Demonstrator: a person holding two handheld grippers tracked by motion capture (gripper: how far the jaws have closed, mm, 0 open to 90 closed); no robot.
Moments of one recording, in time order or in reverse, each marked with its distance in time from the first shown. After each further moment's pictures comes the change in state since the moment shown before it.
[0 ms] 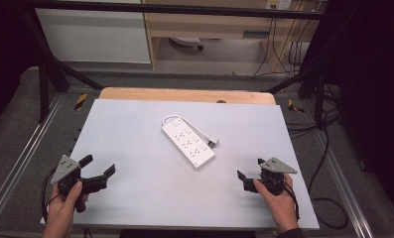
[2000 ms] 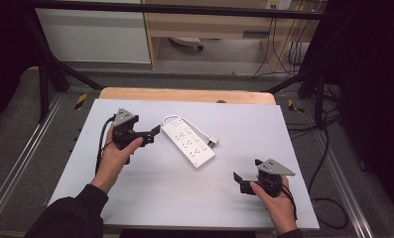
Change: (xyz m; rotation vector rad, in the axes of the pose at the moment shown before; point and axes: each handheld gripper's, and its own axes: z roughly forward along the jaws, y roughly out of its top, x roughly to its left) left arm -0.050 0.085 0.140 0.059 -0.099 0.053; right arm 0.011 0.001 -0.001 -0.024 0.032 0.005
